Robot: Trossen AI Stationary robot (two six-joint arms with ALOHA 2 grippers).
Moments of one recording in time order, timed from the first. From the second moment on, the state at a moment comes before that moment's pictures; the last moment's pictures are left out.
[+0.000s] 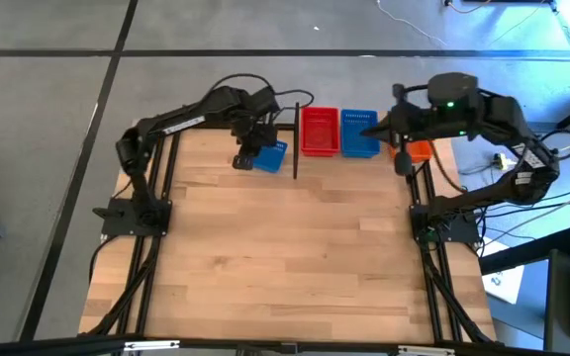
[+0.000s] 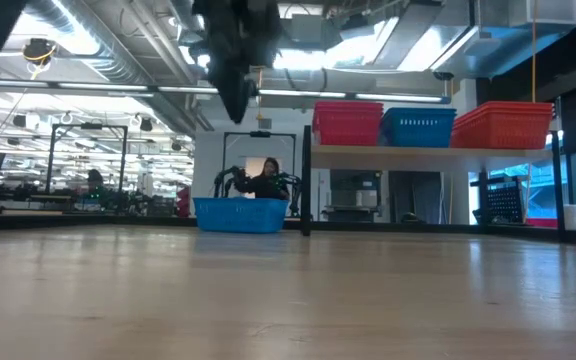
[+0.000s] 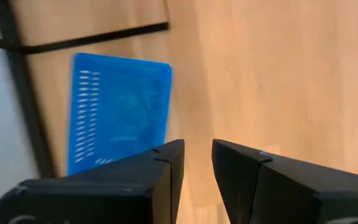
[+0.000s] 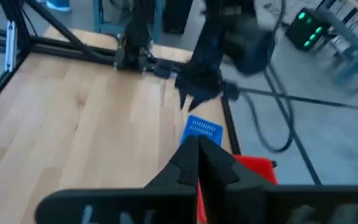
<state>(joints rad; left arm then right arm) 0.49 1.81 1.80 -1.25 0.11 0.63 -0.26 1.23 1.85 -1.10 -0.10 -0.32</state>
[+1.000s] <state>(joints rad) 0.71 1.92 1.77 -1.34 0.25 0.70 -0.26 1.22 1.86 -1.10 0.11 -0.24</state>
